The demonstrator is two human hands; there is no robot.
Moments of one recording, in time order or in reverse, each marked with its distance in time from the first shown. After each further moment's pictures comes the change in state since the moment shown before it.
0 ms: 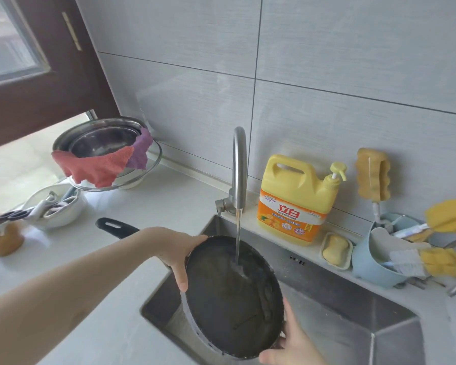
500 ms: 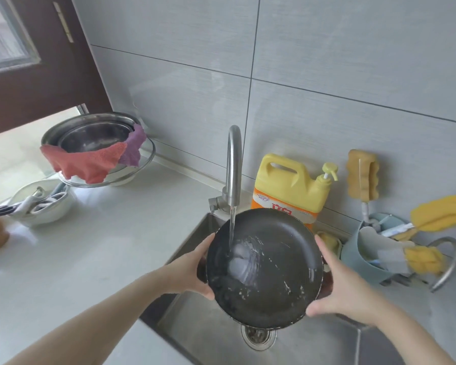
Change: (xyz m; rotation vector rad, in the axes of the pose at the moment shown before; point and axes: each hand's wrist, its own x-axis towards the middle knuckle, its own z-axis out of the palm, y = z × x) left_hand 0.047 -0.005 0.084 -0.555 0.303 0.263; right_hand -0.035 -0.086 -0.121 -0.510 0.136 -0.138
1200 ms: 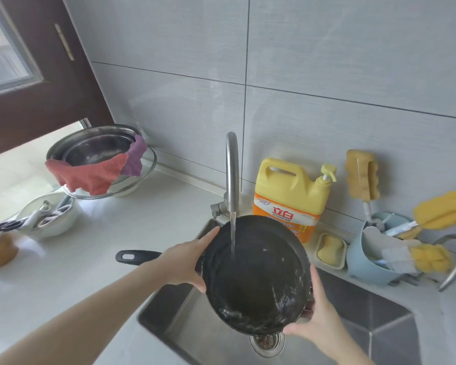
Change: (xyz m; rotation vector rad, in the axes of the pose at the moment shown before) left_hand 0.007 0.019 -0.029 0.606 0.127 -0.005; right_hand 0.004 0.039 0.092 0.390 0.168 0.051
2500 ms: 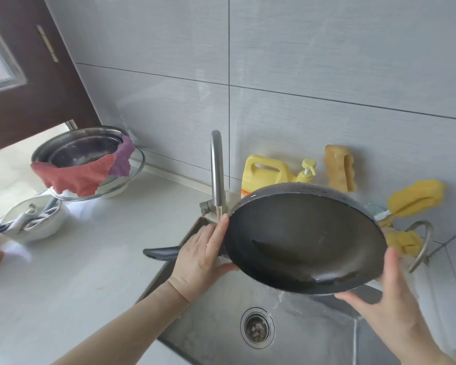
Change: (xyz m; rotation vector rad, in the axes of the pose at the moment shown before) left_hand -0.001 0.065 0.029 0.084 0.972 0.412; right_hand -0.055 -0.033 -0.096 -0.475 0.488 -0.292
